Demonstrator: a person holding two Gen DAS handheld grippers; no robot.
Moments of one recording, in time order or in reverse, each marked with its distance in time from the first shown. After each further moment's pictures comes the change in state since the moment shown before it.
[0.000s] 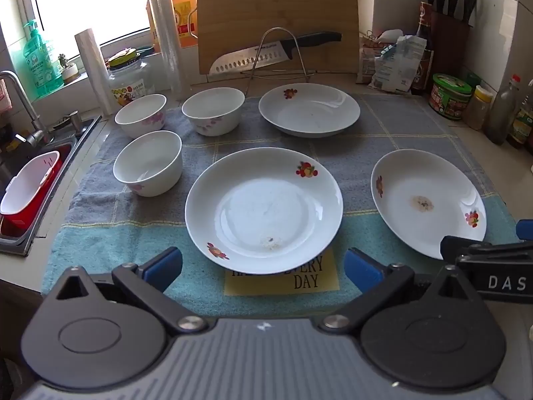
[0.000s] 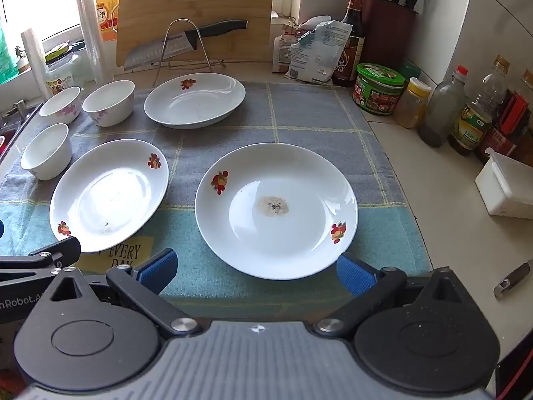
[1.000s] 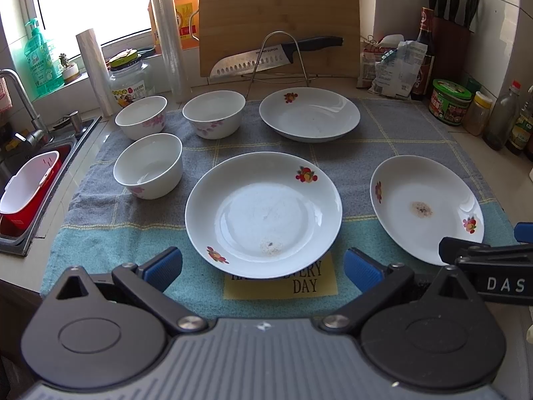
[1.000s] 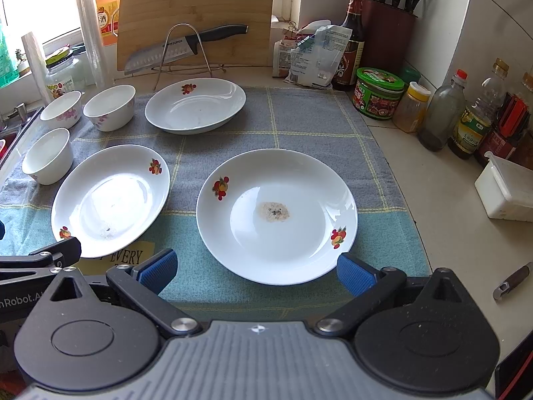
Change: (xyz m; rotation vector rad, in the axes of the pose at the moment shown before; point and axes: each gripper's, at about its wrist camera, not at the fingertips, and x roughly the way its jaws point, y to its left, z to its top) left arm -0.001 0.000 0.006 -0.007 -0.002 0.006; right arm -0.002 0.002 0.002 -0.006 -0.012 -0.008
